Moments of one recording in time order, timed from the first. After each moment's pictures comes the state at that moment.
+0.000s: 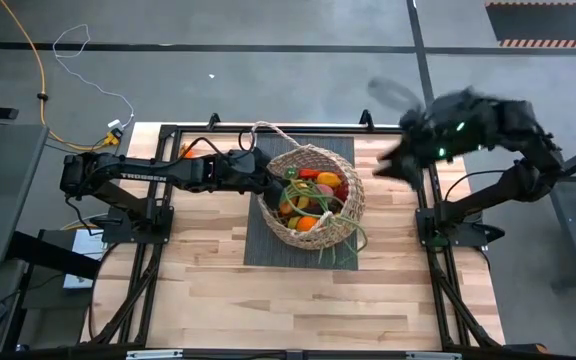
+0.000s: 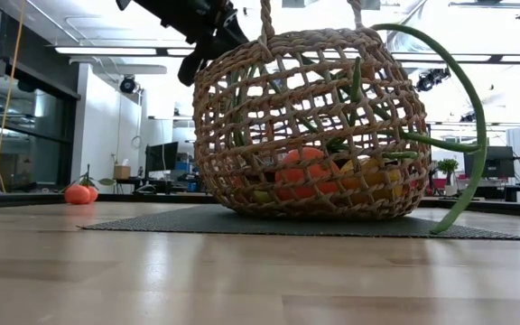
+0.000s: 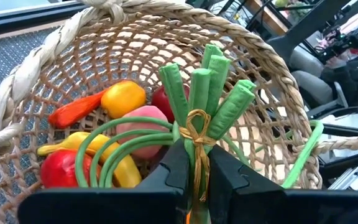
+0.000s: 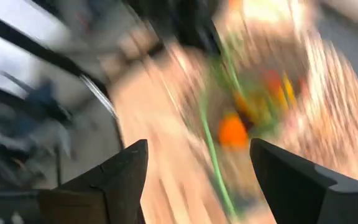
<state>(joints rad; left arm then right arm) 0.22 1.39 1.02 -0.12 -0.13 -0.69 -0.05 1.27 1.98 -1.38 -0.09 0.60</state>
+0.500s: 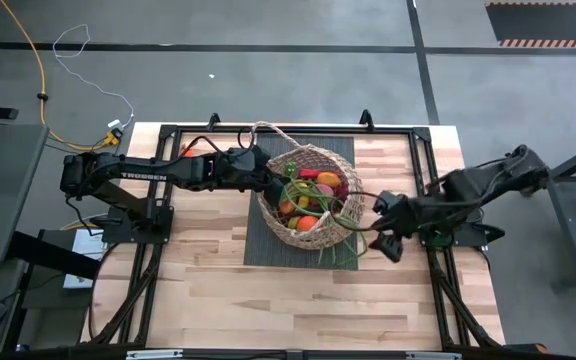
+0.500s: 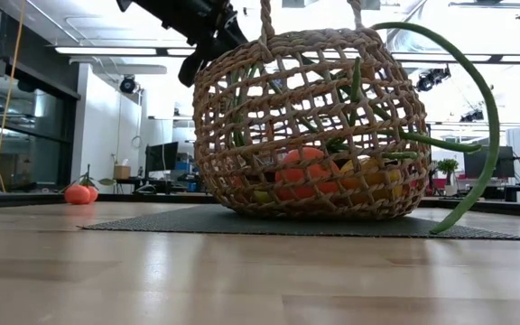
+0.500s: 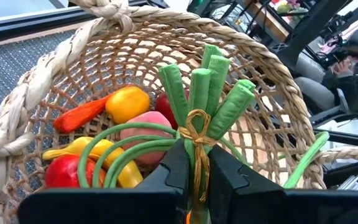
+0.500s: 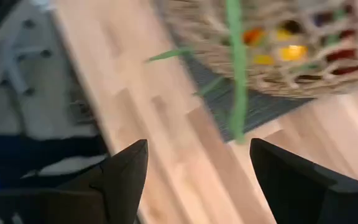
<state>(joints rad) 0.23 1.39 1.02 -0.11 -0.13 -0.69 0.41 1.17 1.33 -1.16 0.08 0.97</state>
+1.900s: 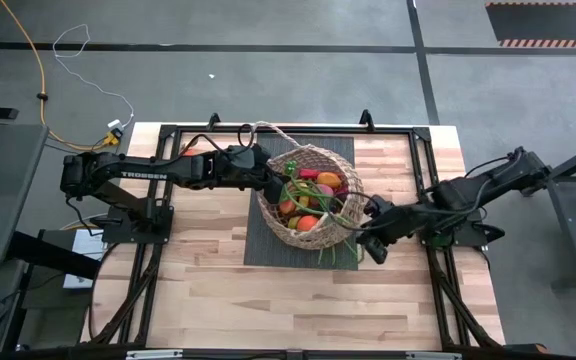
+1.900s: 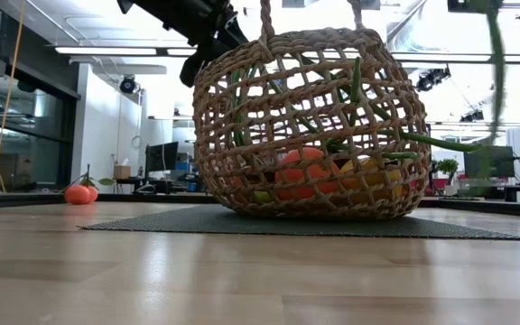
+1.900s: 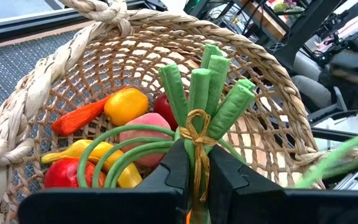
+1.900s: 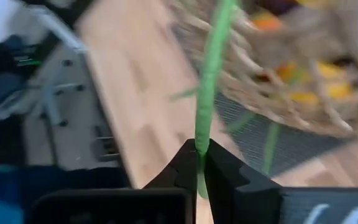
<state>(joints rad) 0.24 1.39 1.02 -0.11 -0.11 -0.67 0.41 1.14 1.15 -0.85 0.14 1.00</state>
